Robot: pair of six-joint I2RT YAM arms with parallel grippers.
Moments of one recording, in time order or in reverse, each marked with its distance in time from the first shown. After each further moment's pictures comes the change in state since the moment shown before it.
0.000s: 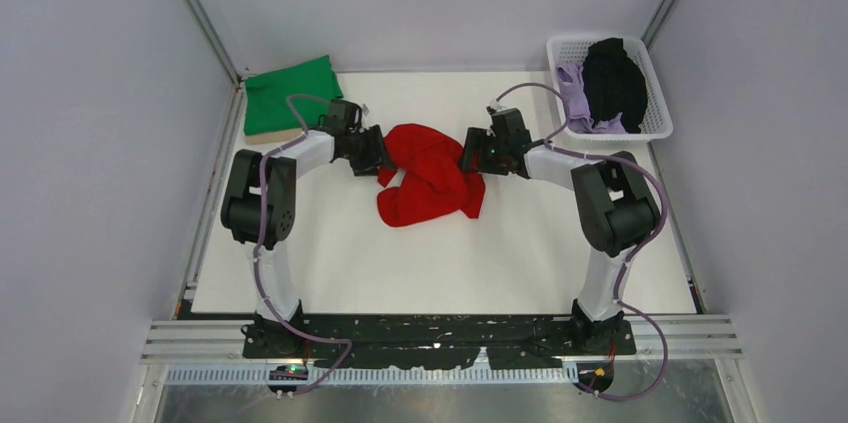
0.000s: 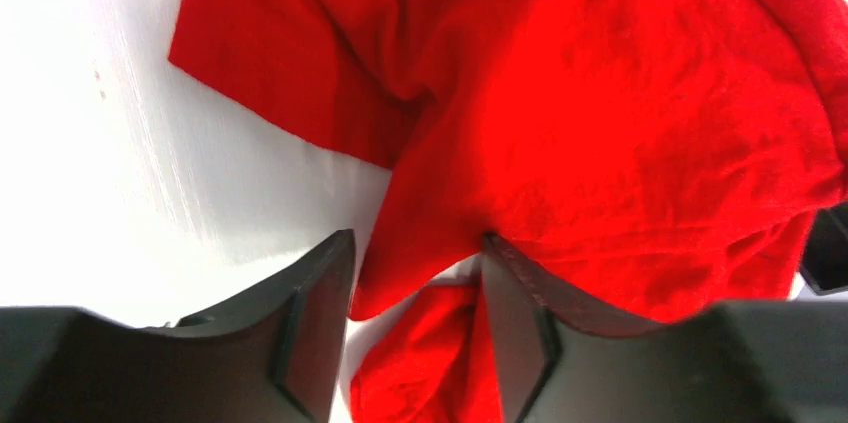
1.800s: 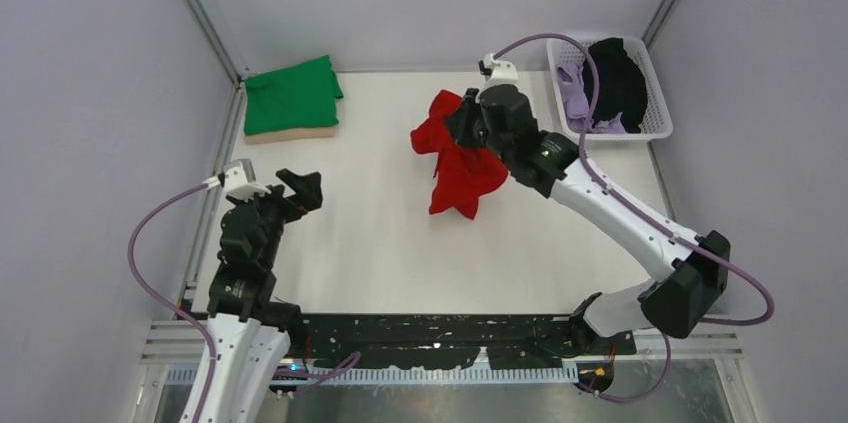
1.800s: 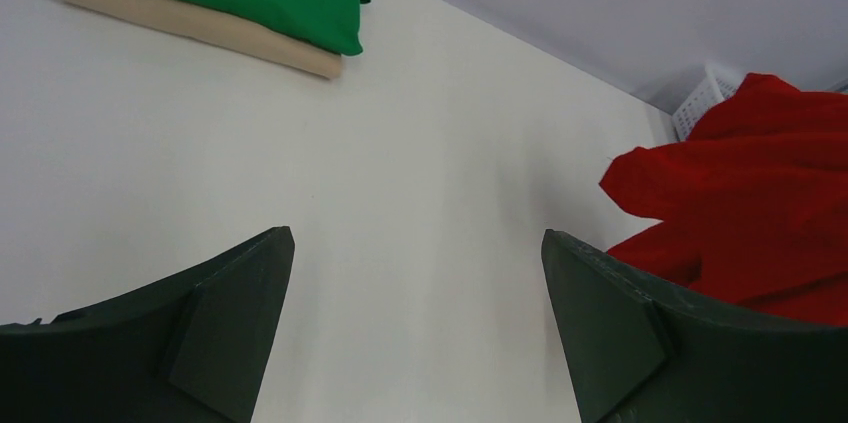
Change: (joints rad) left arm 0.119 -1.530 -0.775 0.101 -0.464 0.023; right arm 0.323 -0.513 0.238 -0.317 0.406 0.037
